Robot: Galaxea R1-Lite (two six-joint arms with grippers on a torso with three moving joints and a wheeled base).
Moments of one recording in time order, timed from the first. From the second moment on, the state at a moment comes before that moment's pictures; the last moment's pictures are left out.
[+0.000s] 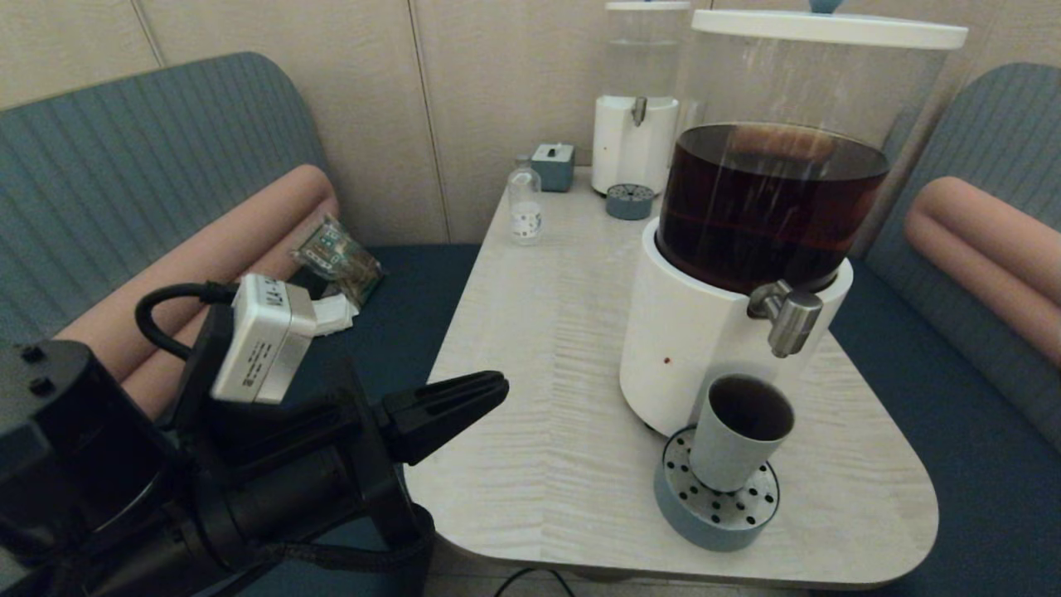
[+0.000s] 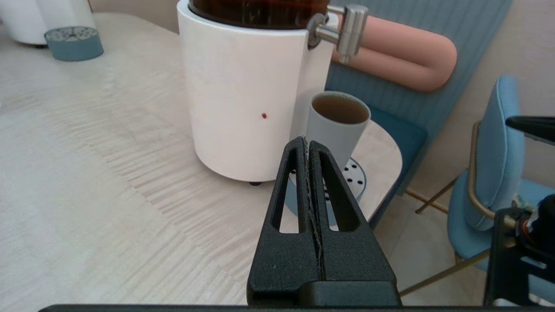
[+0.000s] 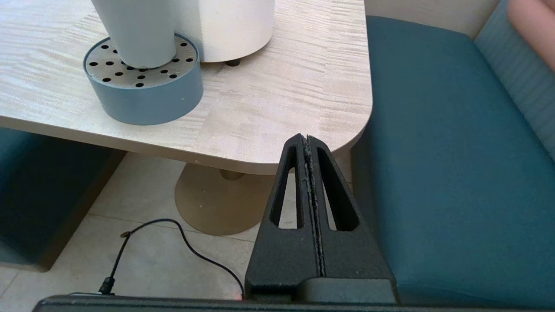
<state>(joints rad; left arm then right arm) -0.64 1.44 -0.37 -1.19 -0.34 -0.02 0.00 0.00 -0.01 0.03 0.03 -0.06</state>
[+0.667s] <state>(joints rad) -0.64 1.55 -0.23 -1.35 -0.36 -0.02 0.00 0.00 -0.01 0.03 0.03 -0.06</state>
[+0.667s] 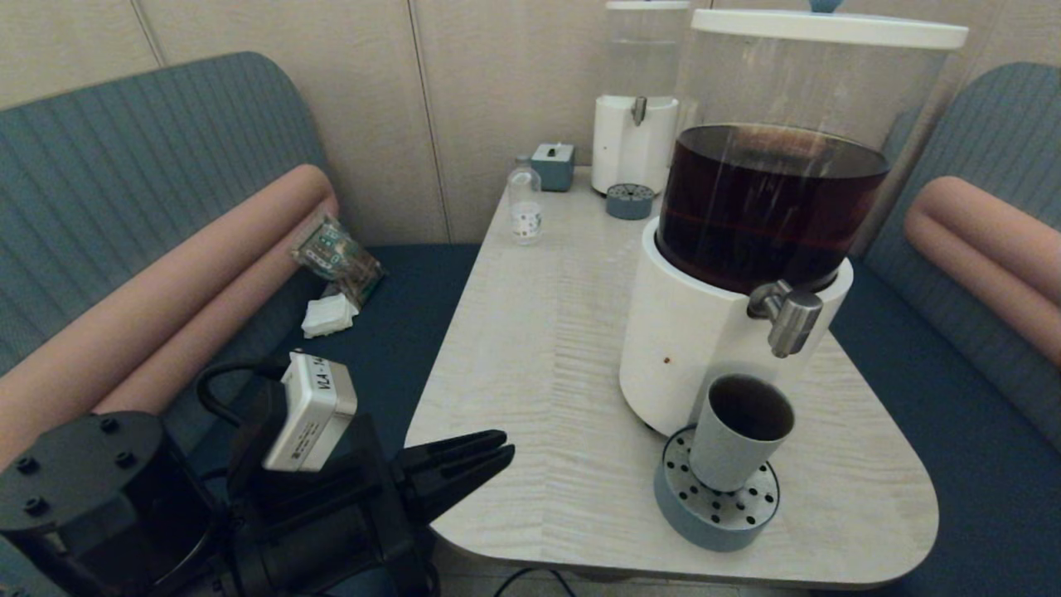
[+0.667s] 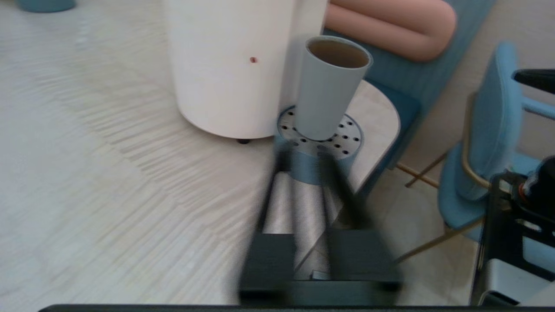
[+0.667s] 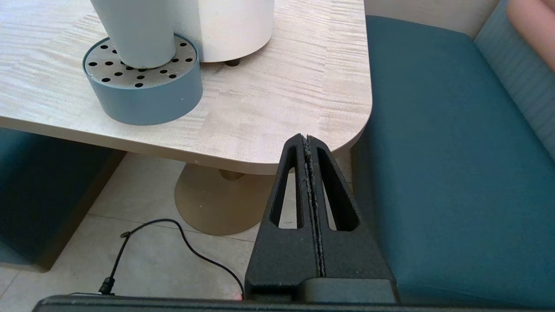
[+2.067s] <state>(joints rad) -0.74 2.03 -0.63 -1.36 -0.56 0.03 0.00 0.00 -0.01 0.03 0.03 -0.06</state>
